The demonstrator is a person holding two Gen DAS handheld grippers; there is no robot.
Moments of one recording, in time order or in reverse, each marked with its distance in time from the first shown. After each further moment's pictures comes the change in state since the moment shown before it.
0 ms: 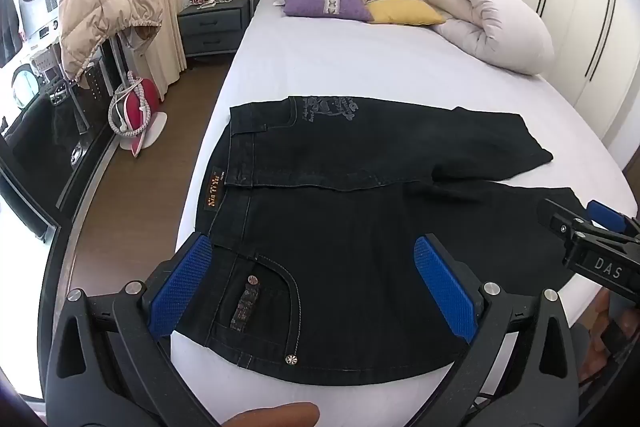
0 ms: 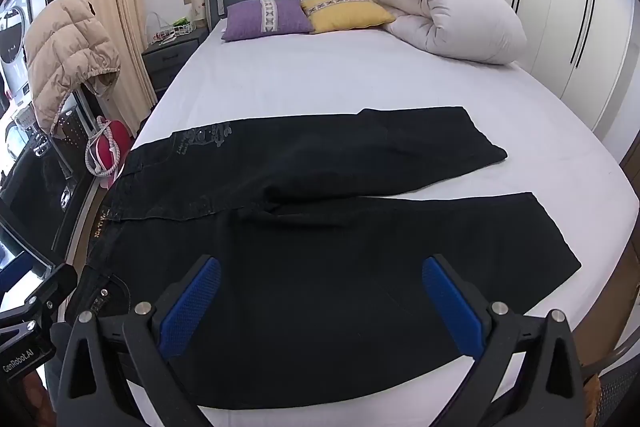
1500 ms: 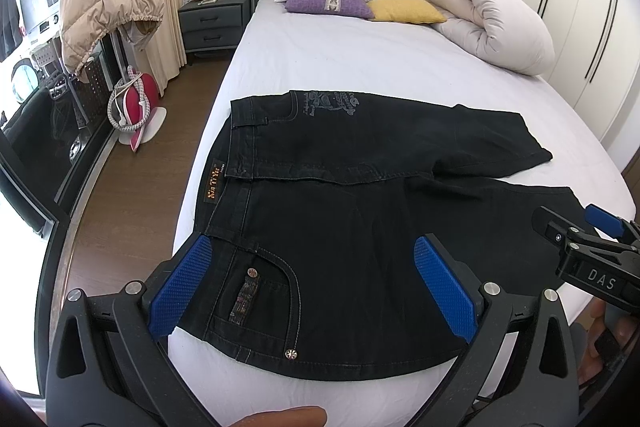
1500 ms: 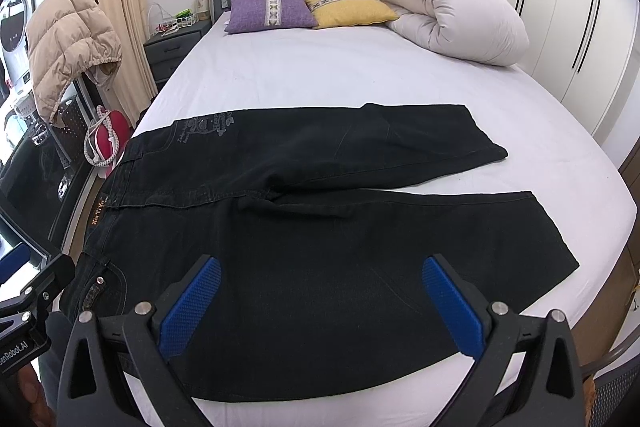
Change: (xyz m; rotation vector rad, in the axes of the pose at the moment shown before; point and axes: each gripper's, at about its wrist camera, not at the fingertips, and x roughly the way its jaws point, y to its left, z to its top) left arm 0.007 0.004 -0.009 -0.003 0.003 0.000; right arm 0.006 0.006 -0.011 -0.026 0.009 -0.017
